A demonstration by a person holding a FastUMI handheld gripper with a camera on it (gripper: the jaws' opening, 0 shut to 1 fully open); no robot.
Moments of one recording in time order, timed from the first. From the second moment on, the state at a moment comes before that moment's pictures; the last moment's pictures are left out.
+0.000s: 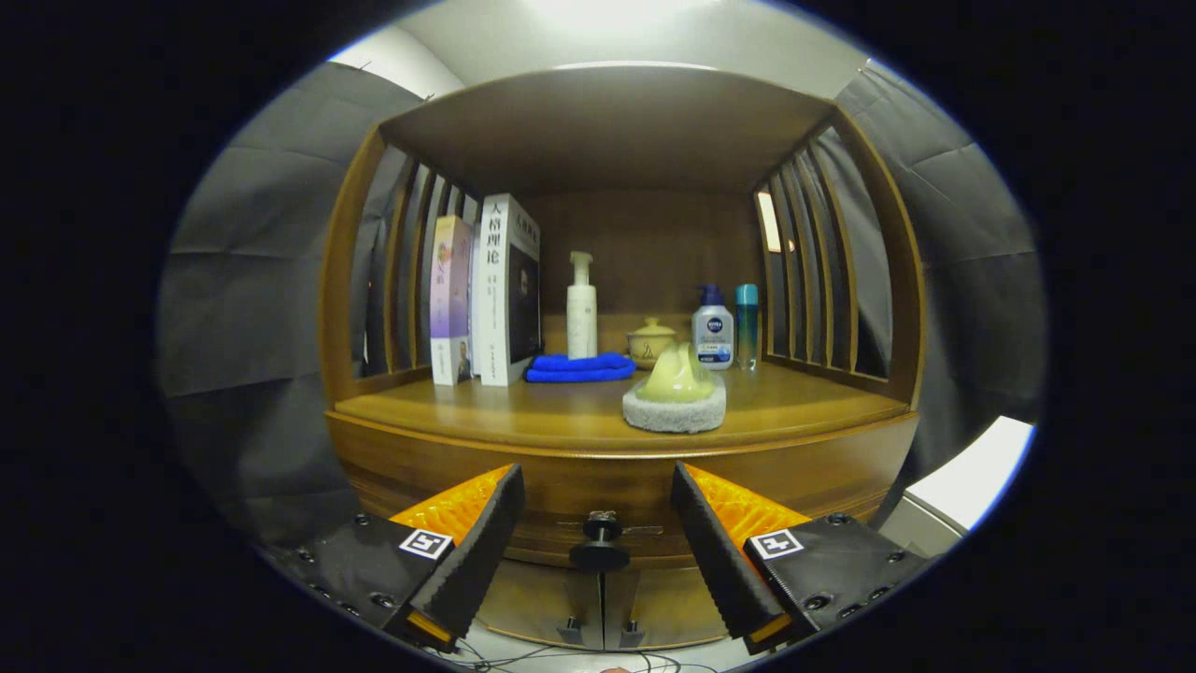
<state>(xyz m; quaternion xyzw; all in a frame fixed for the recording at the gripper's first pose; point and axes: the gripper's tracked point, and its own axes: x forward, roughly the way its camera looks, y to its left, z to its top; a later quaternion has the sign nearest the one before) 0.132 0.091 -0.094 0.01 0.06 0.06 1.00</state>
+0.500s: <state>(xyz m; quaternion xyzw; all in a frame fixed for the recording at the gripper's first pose) 0.033 0.056 -0.007 -0.01 0.01 0.09 1.00</state>
